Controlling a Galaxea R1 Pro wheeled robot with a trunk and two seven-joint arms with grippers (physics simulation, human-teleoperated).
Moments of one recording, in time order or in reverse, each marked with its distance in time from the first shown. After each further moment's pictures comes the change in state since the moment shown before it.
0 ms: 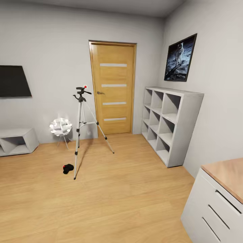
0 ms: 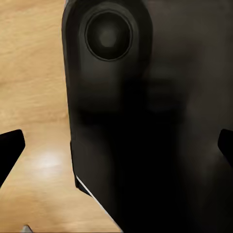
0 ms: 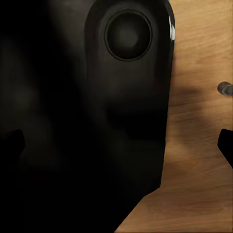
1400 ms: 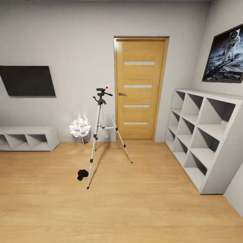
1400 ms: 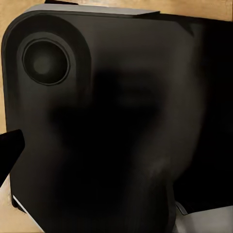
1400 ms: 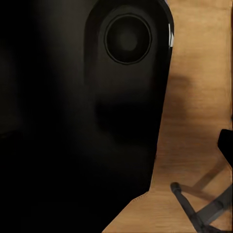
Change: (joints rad) left arm 0.001 -0.072 0.032 -0.051 0.074 -0.008 -0.010; right arm 0.001 -0.001 0.008 -0.004 0.069 -0.003 -0.006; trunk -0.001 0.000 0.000
